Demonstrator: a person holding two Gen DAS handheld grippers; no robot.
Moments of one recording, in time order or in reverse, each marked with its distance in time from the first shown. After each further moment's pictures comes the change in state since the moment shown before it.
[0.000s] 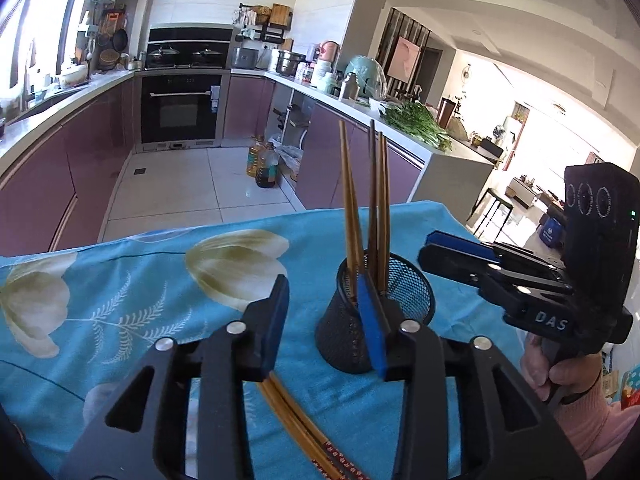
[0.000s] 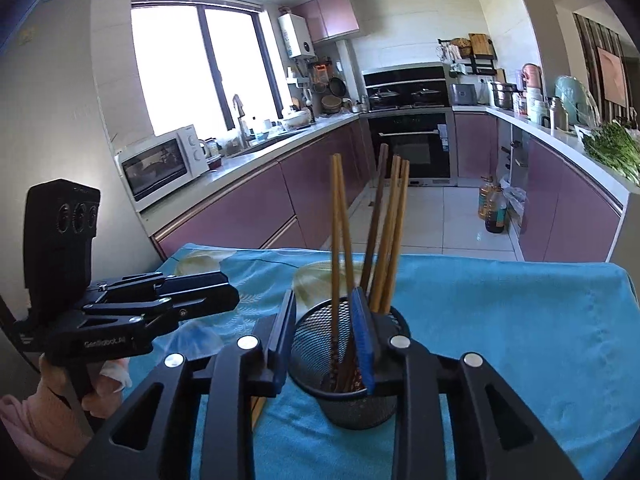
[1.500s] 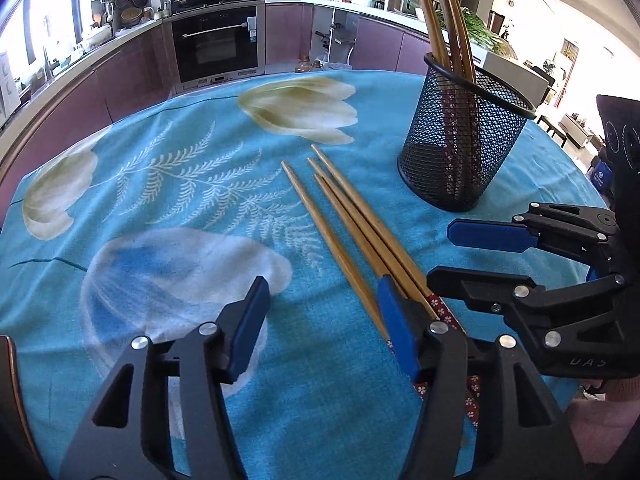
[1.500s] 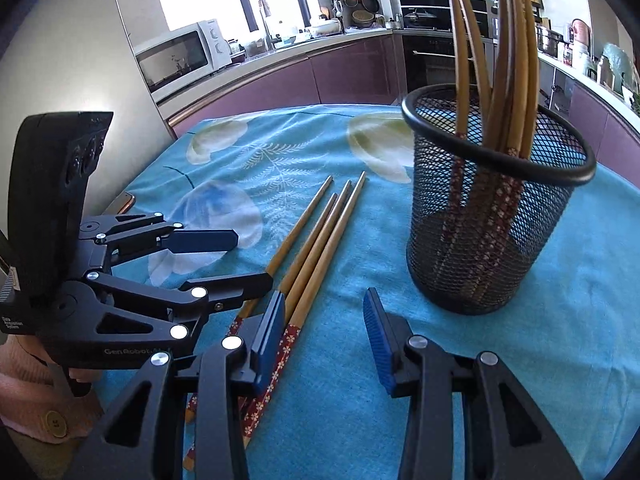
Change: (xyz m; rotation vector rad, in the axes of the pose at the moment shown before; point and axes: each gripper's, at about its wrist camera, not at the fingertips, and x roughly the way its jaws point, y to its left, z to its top) left arm 0.026 0.027 -0.106 0.034 0.297 0.193; right arm 0.074 0.052 -0.088 -0.059 0.337 0.038
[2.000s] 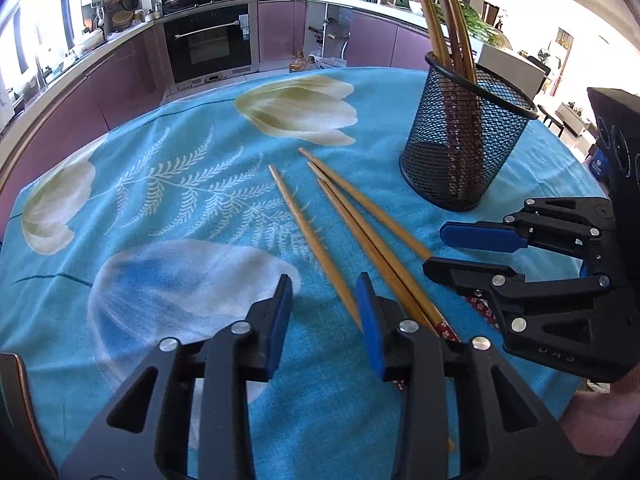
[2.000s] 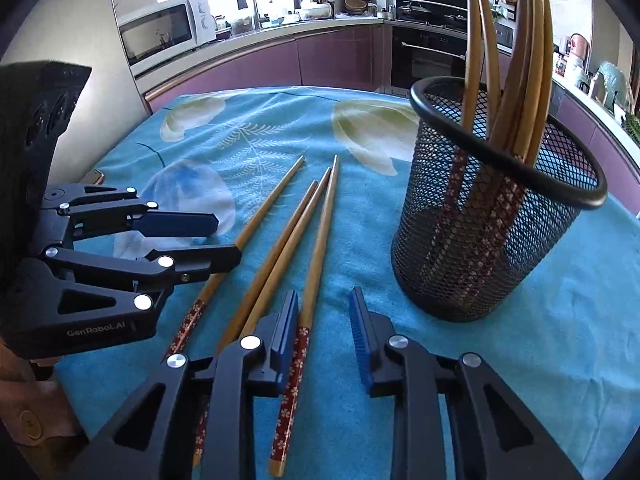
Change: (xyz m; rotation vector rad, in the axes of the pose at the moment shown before) left arm 0.004 0.002 0.008 0.035 0.026 0.005; right arm 0.014 0.006 0.005 -0.046 0.063 -0.122
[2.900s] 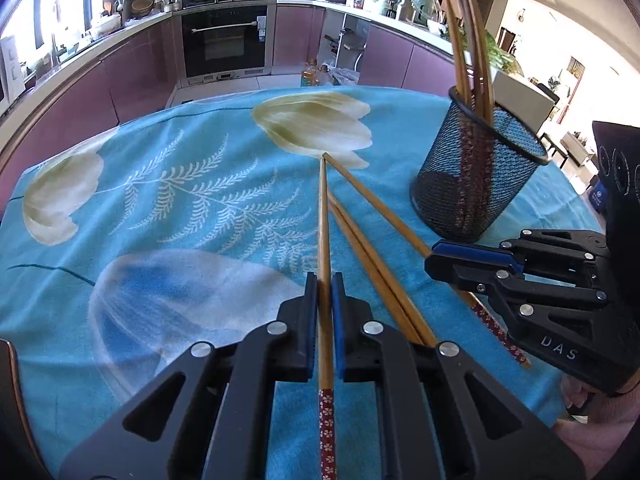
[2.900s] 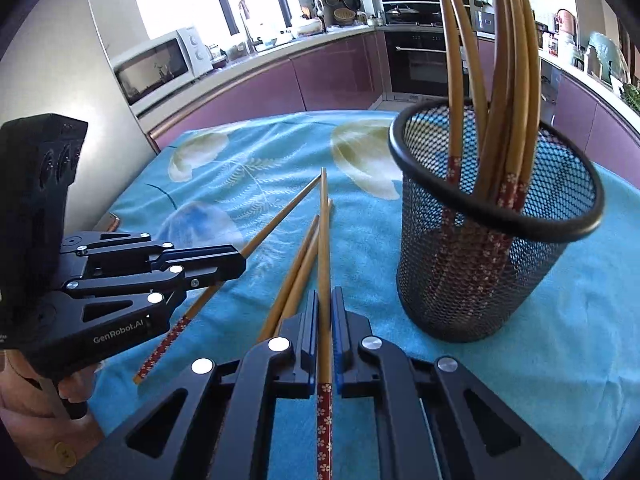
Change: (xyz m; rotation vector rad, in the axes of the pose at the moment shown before) left arm -0.004 0.012 0.010 -0.101 -0.045 -0.033; right arm -0.010 -0.012 0.012 0.105 -0.067 0.104
